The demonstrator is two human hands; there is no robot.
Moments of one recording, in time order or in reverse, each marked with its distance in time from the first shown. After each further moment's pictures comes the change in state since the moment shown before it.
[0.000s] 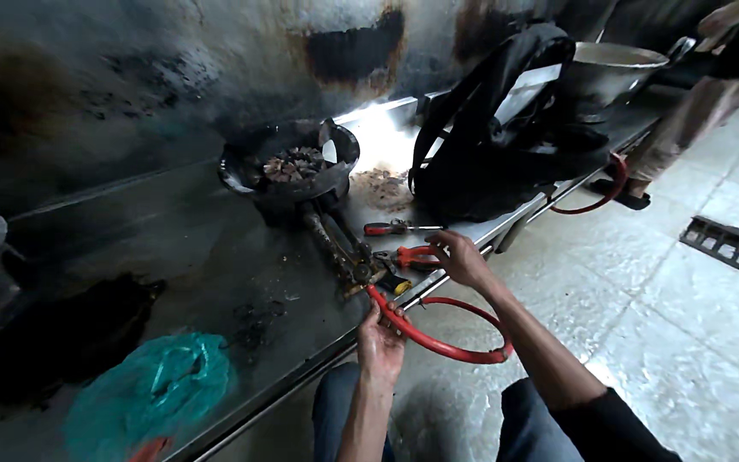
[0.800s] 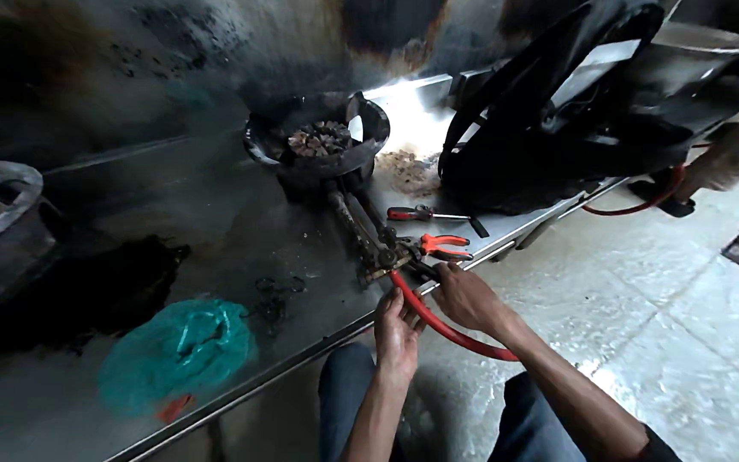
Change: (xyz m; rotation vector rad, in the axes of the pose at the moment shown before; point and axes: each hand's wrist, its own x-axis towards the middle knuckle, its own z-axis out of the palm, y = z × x) left_hand -0.006 0.006 0.001 0.212 0.129 0.036; right_hand -0.041 -0.062 0.035 -0.333 -0.459 0.189
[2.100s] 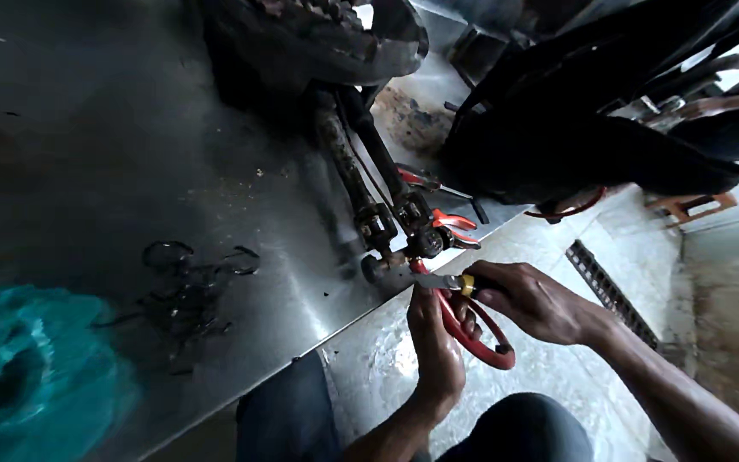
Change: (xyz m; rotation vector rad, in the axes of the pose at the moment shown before) left_hand 0.025 -0.045 0.007 -0.422 -0.423 0.133; right_hand -0.006 0.032 -0.034 -0.104 -0.014 -0.476
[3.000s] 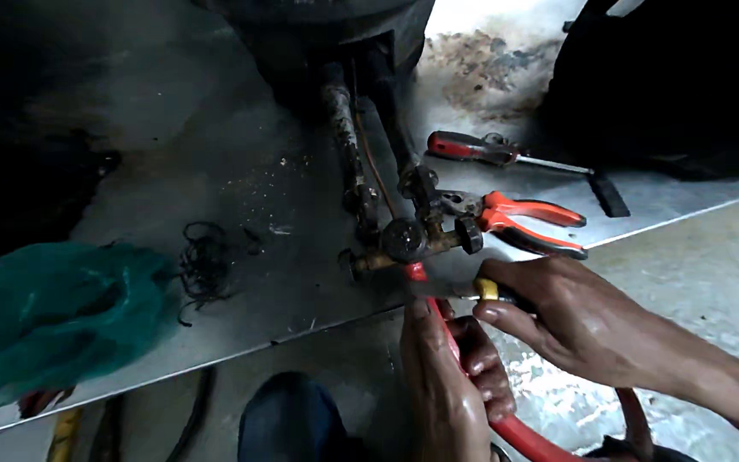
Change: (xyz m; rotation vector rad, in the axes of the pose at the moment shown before) left_hand -0.006 -0.011 0.020 0.320 0.309 0.100; right_hand 0.043 0.047 0.050 0.166 0.272 -0.336
